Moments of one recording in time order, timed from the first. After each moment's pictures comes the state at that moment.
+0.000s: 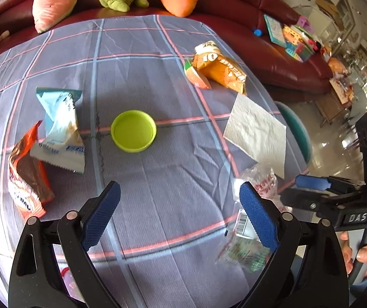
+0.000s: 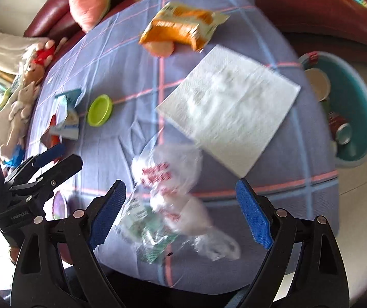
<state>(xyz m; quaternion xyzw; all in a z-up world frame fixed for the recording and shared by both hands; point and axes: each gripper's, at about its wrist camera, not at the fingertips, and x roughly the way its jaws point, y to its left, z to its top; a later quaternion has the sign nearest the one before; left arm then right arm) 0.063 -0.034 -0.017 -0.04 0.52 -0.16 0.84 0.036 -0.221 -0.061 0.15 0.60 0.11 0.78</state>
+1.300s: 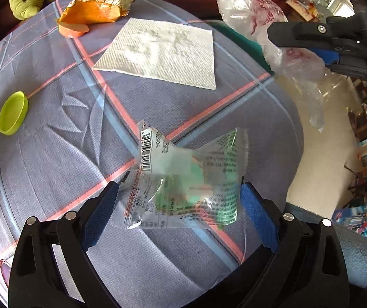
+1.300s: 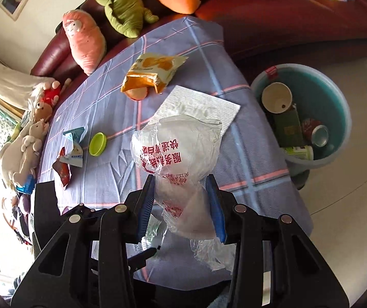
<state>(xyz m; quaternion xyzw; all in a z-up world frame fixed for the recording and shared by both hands) 0.001 -0.166 -0.077 0.12 0.56 -0.28 0.77 -0.006 -0.315 -0.035 0.23 0.50 0.08 0.83</state>
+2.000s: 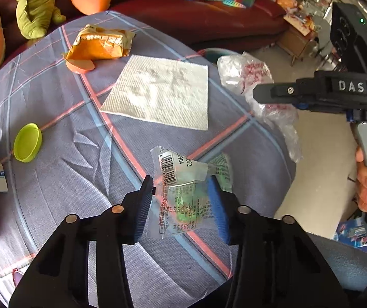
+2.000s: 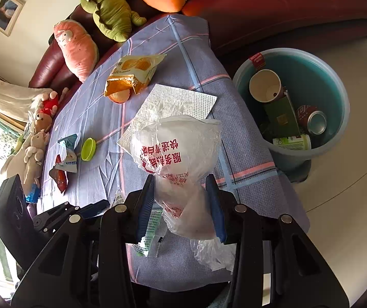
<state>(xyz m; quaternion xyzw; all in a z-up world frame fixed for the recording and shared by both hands) 0.003 -0.171 -0.043 0.11 0.52 -0.29 0.80 -0.007 -0.338 -0.056 0.27 0.50 0.08 0.82</state>
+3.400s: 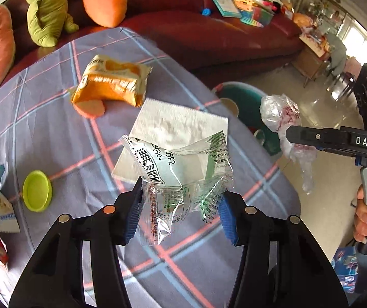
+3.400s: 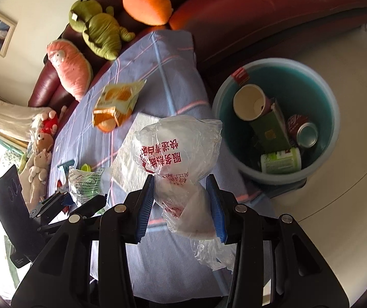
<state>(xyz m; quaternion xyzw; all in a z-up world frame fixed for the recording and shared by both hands) 0.064 -0.201 -0.008 0.09 0.49 -0.25 0.83 0.016 -0.401 -0.052 0.31 0.48 0.06 0.82</state>
